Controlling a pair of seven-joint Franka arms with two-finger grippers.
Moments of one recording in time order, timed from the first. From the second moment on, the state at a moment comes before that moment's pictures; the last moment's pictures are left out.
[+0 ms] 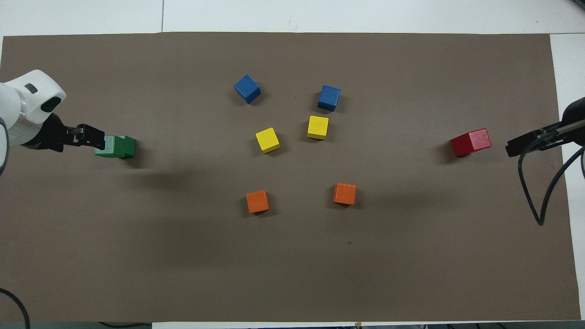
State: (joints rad) left arm 0.06 0.03 -0.06 -1.80 0.01 1.74 0.03; right arm 0.11 0.02 -0.15 -1.64 -0.05 1.58 -0.27
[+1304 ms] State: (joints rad) left arm 0.06 -0.02 -0.05 -1.82 0.01 1.68 0.01; right arm 0.11 -0.01 -0.14 -1.66 -0.03 1.56 -0.20
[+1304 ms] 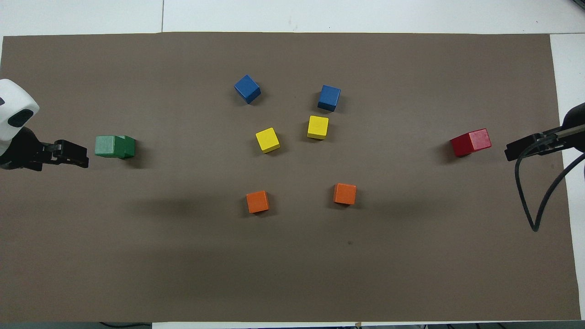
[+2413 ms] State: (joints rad) left arm 0.03 -0.02 -0.05 -1.71 0.01 1.57 -0.03; right arm 0.12 -0.01 -0.14 -1.66 -0.02 1.59 -0.15
